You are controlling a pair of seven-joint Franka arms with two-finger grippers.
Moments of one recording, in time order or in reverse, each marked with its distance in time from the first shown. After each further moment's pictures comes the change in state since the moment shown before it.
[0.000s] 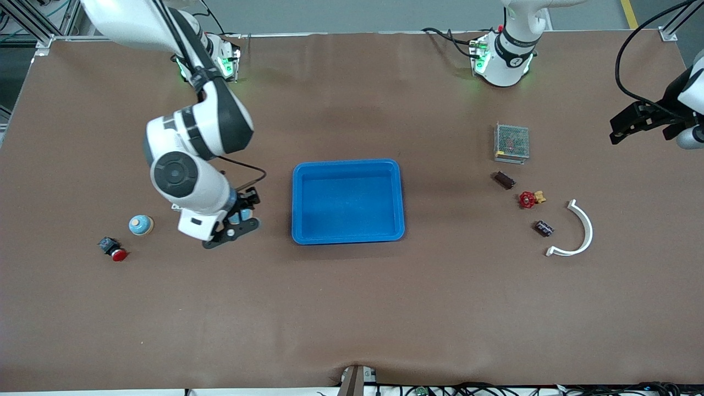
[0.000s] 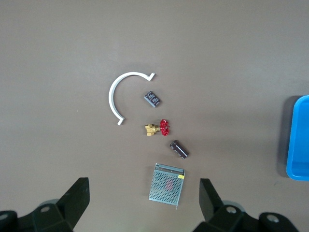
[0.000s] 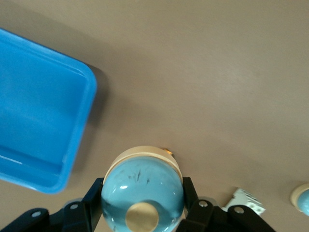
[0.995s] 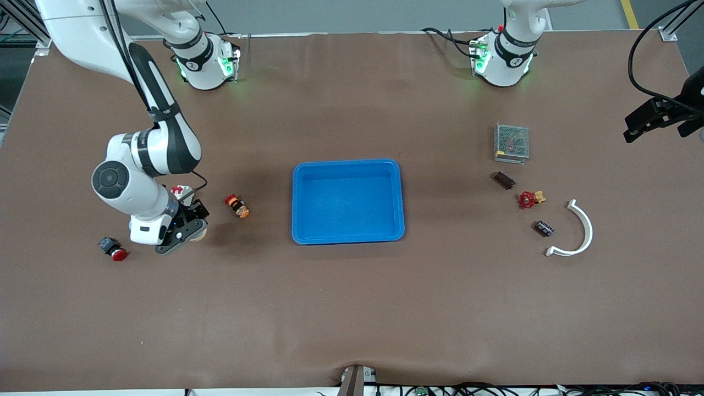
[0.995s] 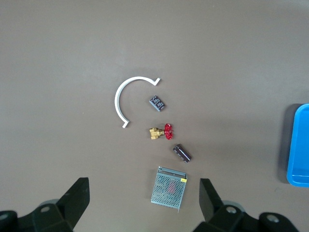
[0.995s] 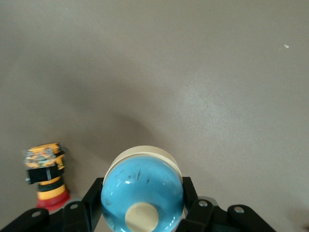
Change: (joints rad) left arm 0.017 -0.002 -0.005 0.029 0.000 -0.001 0.003; right arm -0.226 -0.016 -0.002 -0.398 -0.002 0.555 -0.443
